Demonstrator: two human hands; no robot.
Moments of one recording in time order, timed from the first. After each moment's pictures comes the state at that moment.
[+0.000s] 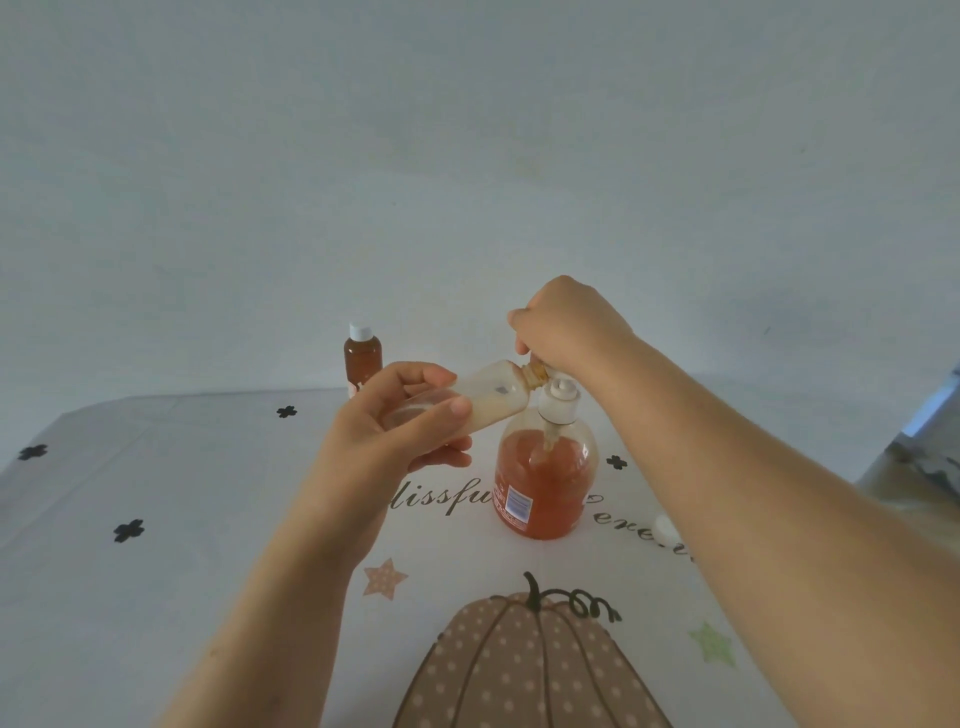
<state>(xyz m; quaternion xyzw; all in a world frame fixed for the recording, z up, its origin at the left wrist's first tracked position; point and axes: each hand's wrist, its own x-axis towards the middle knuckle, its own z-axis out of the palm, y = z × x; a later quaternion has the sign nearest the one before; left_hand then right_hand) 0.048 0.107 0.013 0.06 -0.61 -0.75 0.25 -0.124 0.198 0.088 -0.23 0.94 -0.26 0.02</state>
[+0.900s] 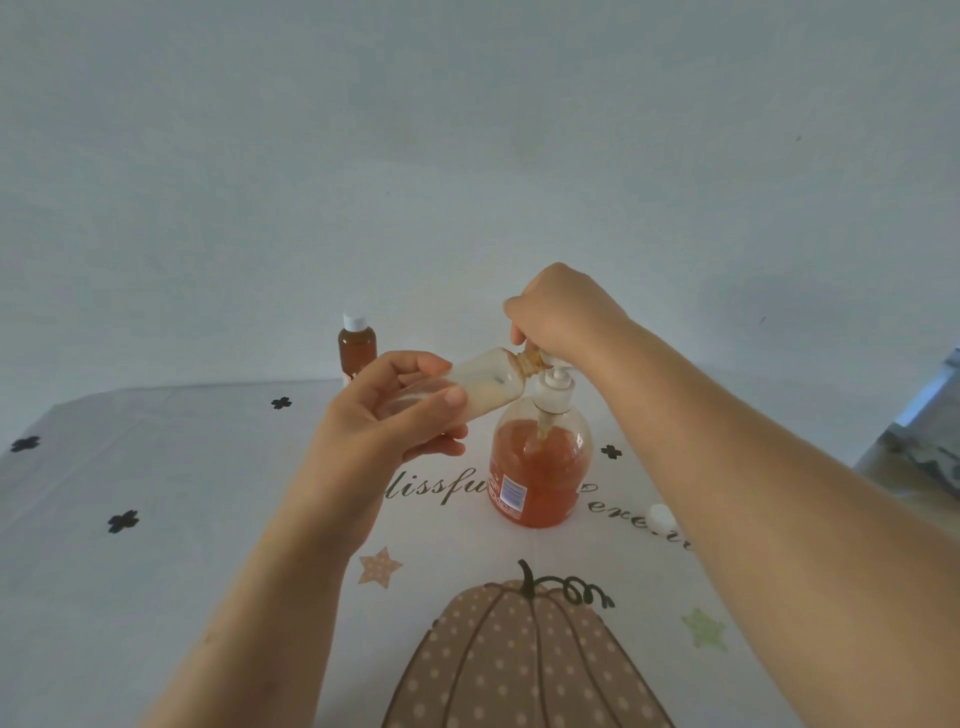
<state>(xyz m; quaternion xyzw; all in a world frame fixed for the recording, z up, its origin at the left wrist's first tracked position) 0.048 0.109 0.014 0.06 -0.60 -0.76 0.25 -0.122 0.197 0.091 -0.23 0.94 -0.26 0.02</state>
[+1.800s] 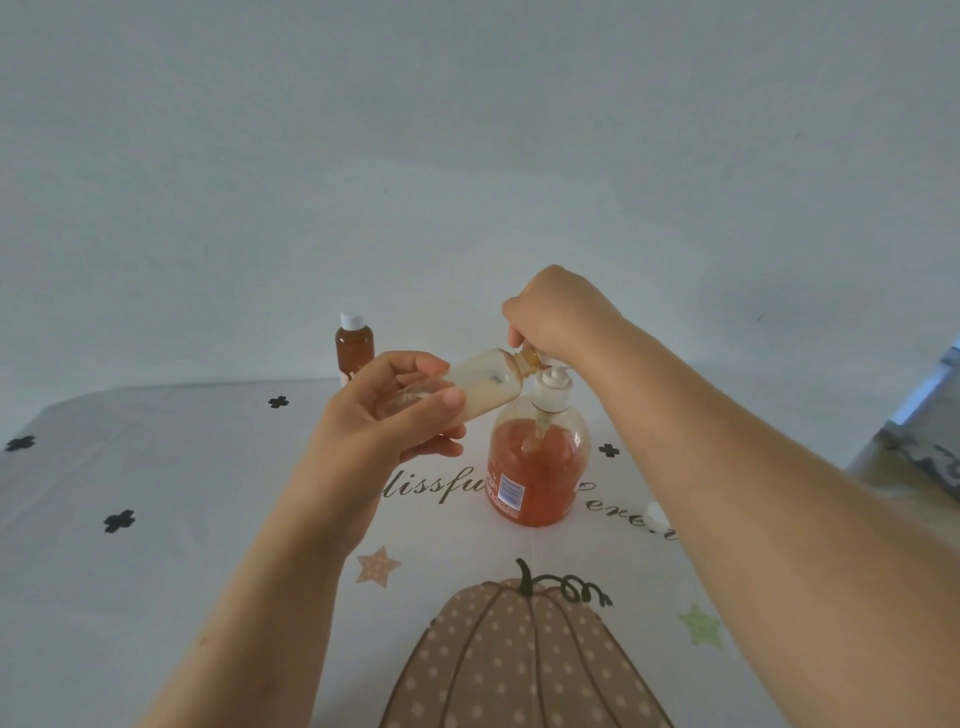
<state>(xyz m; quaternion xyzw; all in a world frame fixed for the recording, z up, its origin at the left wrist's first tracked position) 0.048 0.108 0.013 0.06 -0.61 -0.75 0.24 -0.121 0.195 0.091 -0.22 0.94 -0.26 0.05</state>
